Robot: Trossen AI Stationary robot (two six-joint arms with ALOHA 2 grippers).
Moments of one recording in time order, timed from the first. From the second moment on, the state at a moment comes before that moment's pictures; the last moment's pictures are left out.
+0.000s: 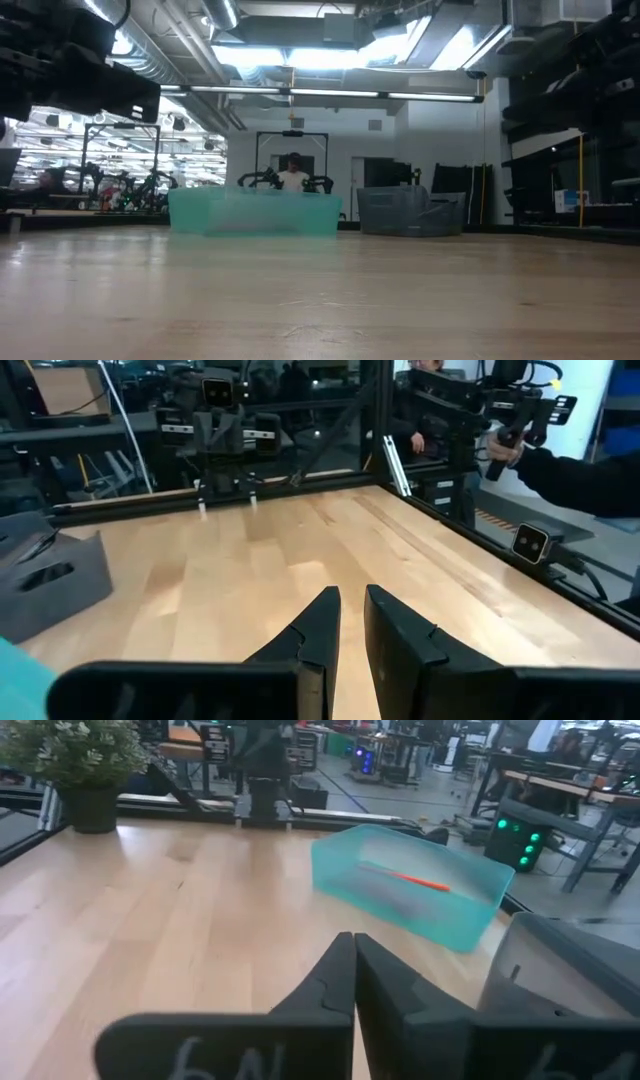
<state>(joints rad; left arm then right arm) 0.14 0.35 0.01 0.25 0.42 0.09 0.35 0.28 0.01 0.15 0.54 -0.06</state>
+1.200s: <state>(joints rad) 0.50 0.35 0.01 0.25 0.48 0.17 -0.02 0.28 0.01 0.18 0.11 -0.06</state>
